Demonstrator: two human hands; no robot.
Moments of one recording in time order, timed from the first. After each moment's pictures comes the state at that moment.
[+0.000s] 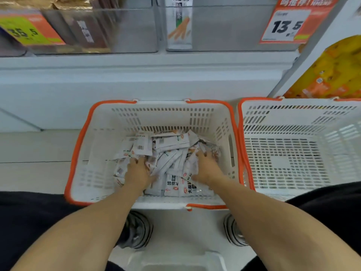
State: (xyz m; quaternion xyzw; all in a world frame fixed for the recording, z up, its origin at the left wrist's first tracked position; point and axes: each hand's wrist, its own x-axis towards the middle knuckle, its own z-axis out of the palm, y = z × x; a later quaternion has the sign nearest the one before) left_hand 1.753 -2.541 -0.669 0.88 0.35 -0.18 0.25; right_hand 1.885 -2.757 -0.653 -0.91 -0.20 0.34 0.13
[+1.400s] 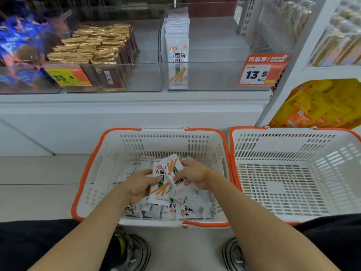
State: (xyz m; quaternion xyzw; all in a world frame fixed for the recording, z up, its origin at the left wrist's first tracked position) left_hand 1.774 -2.555 -0.558 0.54 0.40 -0.15 0.72; right_hand 1.905 -2.720 -0.561 -0.72 -0.10 0.54 0.41
